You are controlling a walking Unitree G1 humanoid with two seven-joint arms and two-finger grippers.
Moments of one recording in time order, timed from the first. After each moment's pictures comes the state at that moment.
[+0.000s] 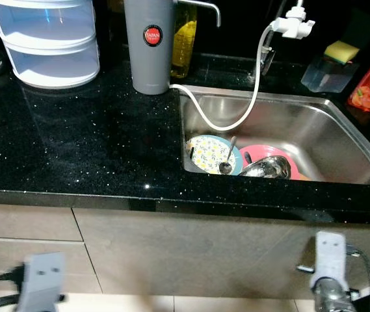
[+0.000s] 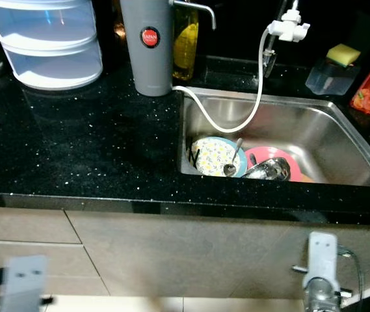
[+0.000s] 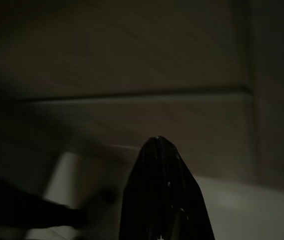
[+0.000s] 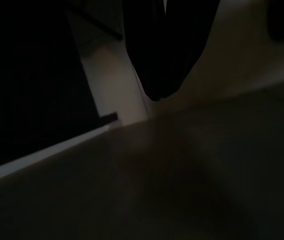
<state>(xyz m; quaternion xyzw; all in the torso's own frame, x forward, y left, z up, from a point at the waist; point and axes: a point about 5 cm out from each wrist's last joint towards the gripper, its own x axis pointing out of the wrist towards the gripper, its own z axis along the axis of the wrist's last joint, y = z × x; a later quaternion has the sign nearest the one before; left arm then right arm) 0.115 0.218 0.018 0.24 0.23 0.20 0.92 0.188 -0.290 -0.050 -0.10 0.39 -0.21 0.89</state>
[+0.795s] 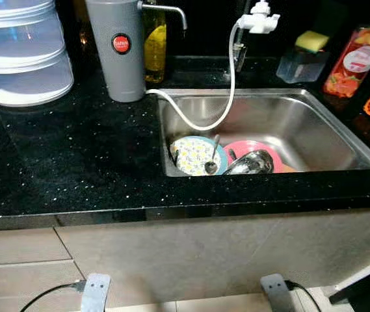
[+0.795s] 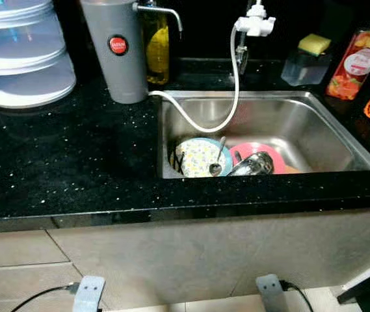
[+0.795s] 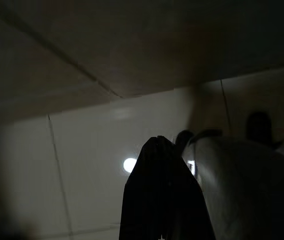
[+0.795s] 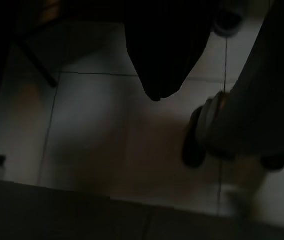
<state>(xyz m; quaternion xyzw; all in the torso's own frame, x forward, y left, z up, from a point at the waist) 0.129 0.191 -0.091 0.09 0.44 -0.02 0.89 0.132 -0.217 -0.099 -0.13 0.53 0.08 0.83</state>
